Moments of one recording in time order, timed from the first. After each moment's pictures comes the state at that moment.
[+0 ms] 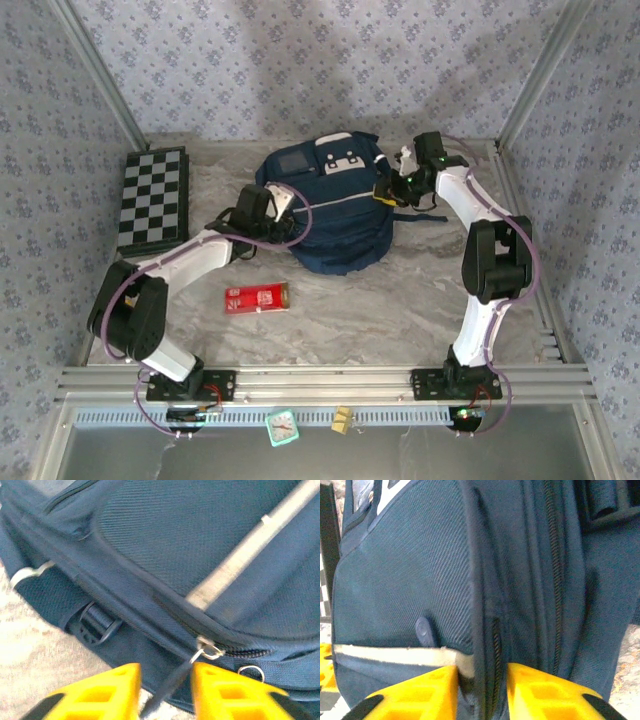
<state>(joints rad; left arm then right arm) -0.51 1.52 0.97 -0.17 -0.01 0.03 0.14 1.91 1.57 -0.72 -0.54 0.35</state>
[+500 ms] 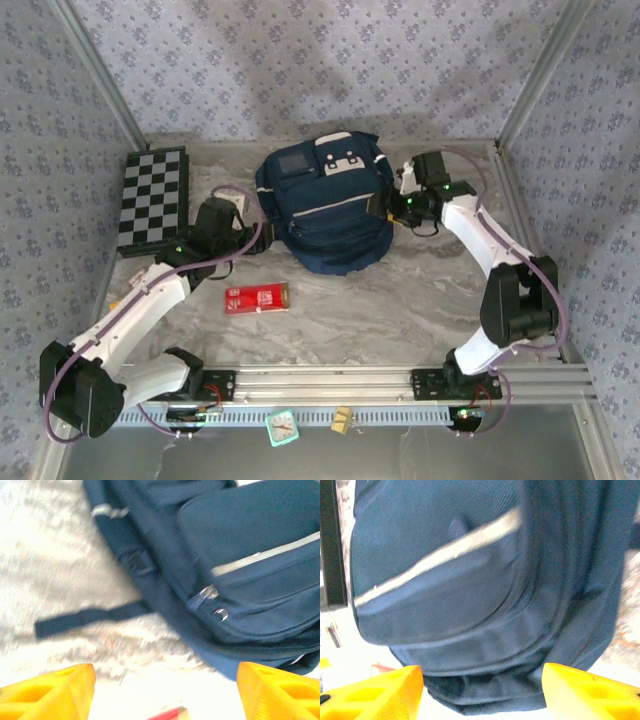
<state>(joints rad) -0.48 1.10 0.87 -0.51 -0.05 -0.45 0.26 1.57 1.25 -0.65 -0.41 0.45</state>
